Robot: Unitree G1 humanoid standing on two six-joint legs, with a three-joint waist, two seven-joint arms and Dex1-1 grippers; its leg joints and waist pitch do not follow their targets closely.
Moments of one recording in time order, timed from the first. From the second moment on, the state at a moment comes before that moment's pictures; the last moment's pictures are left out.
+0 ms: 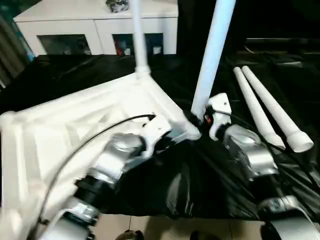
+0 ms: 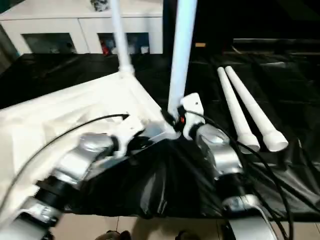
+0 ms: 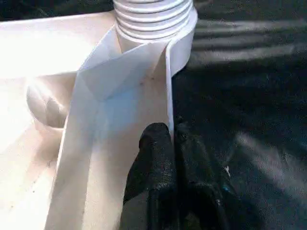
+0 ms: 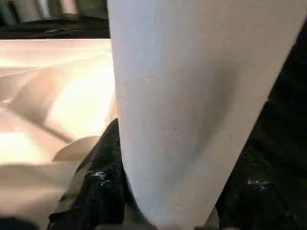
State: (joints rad) left arm -0.52 0.15 -0.33 0.33 0.07 0.46 -0.67; right arm -0.56 -0.19 0.08 0.55 0.15 0.15 0.44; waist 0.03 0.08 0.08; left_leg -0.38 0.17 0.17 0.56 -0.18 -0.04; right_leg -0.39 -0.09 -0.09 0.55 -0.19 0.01
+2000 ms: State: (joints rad) left arm -0.50 0.44 -0.36 0.35 -0.04 0.15 -1.26; right arm -0.37 -0.45 0.23 0.30 0.19 0.12 1.16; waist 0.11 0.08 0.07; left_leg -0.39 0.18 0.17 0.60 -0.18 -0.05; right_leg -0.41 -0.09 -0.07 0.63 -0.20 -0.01
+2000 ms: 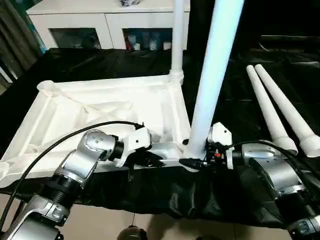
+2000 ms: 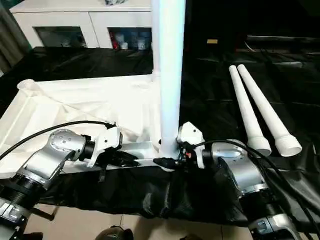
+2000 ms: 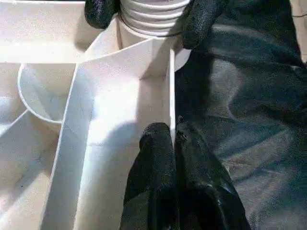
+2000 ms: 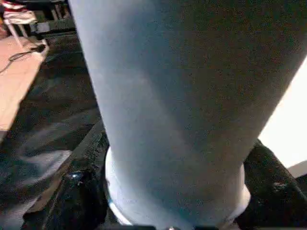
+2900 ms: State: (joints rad) left arm -0.55 0.15 -0.32 0.49 0.08 0.25 -0.79; right arm -0.50 -0.08 0.00 0.60 0.09 0.12 0.36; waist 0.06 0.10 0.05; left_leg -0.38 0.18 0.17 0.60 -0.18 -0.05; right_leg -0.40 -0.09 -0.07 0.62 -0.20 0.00
